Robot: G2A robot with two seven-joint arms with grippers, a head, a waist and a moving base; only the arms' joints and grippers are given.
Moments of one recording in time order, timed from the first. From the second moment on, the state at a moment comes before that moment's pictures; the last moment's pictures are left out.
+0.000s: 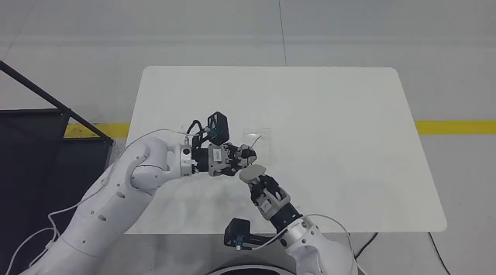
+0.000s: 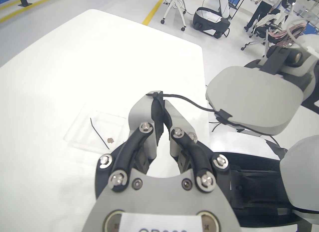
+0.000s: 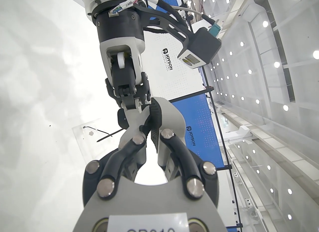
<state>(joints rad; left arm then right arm) 1.01 -0.98 -1.03 -1.61 0.63 -0.87 -0.40 -1.58 -1.28 0.96 -2.11 -2.69 -0.14 0.02</state>
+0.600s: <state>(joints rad) 1.08 -0.98 -1.08 -1.66 0.75 -0.85 -0.27 -1.58 -1.28 0.96 -2.11 -2.70 -0.18 0.02</state>
